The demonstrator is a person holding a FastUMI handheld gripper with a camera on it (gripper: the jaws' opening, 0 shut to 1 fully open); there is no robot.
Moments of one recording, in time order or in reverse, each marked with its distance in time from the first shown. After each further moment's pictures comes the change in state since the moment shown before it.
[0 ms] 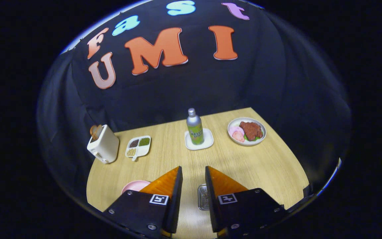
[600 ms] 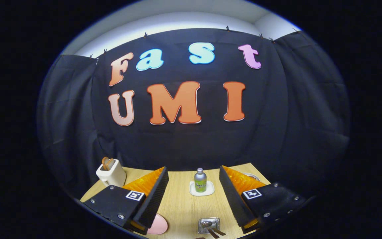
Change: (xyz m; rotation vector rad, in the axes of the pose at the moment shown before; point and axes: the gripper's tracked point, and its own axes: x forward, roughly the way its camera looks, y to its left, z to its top) arm -0.075 0.039 0.130 -0.099 -0.424 0.032
